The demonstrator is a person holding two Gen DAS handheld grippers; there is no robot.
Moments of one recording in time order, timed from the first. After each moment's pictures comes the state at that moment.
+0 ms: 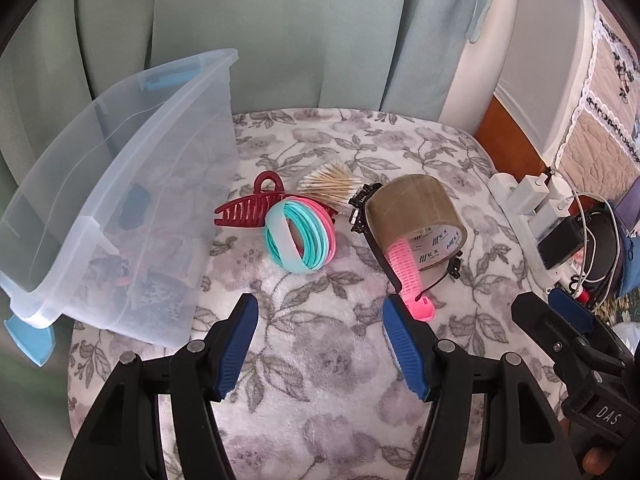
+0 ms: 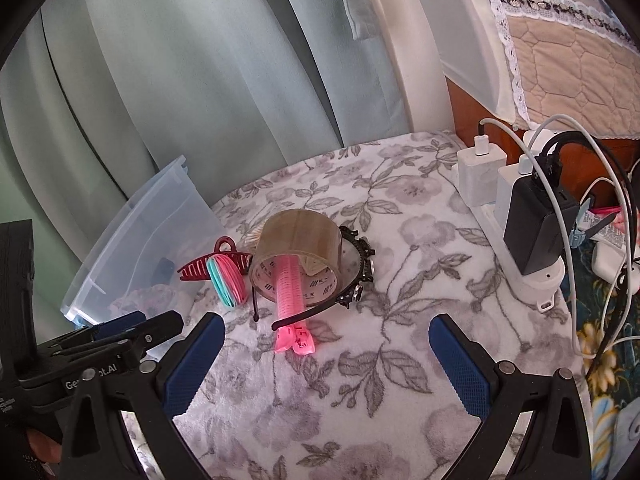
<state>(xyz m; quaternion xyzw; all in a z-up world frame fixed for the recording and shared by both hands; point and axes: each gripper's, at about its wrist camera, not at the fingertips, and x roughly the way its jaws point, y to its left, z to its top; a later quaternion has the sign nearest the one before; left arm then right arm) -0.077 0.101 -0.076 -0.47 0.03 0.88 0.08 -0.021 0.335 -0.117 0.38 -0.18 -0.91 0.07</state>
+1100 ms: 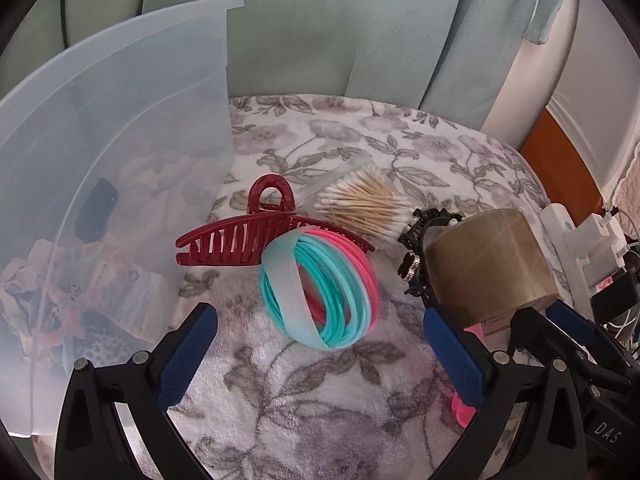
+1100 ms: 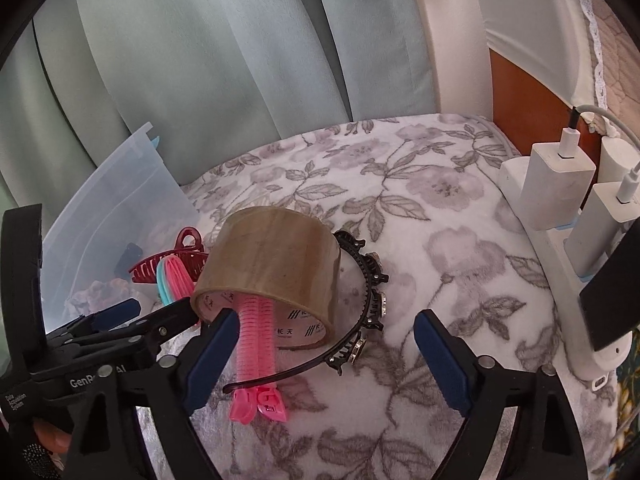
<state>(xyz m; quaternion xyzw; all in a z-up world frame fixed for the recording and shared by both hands) -0.157 0.097 -0.134 -0.48 -0.01 0.88 0.05 -0.102 0.321 -0.164 0.41 -0.14 -0.90 0.08</state>
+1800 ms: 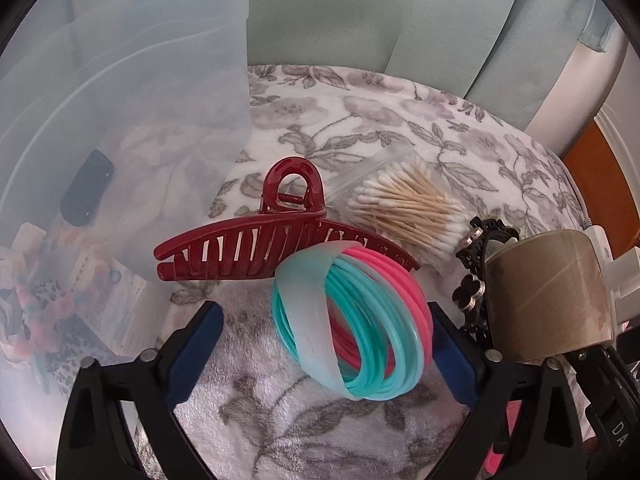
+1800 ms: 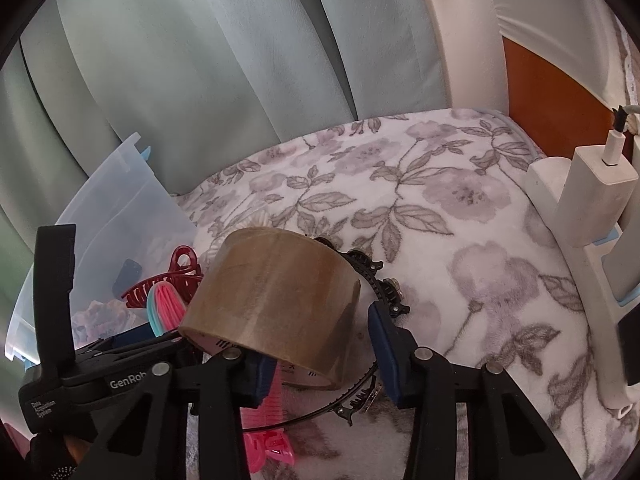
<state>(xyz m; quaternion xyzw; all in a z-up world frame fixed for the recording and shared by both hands) -0.190 0.093 -0.163 -0.51 -0.03 0.86 0.01 -0.130 0.315 -0.174 0.41 -0.16 -0.89 0.09</state>
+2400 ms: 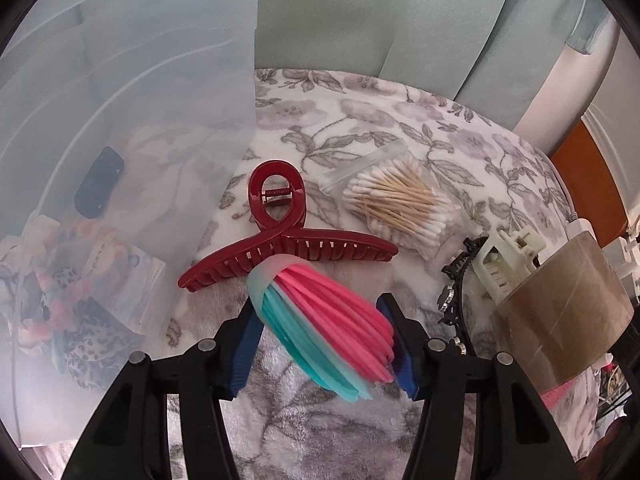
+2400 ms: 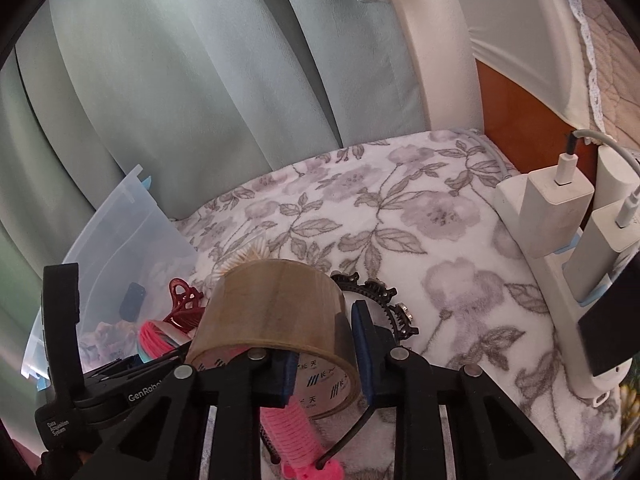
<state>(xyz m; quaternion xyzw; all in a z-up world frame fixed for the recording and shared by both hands) -0.175 0.092 -0.155 -0.51 -0.03 0.86 0.02 -0.113 0.330 -0.148 0.38 -0.18 -0.91 0.06</state>
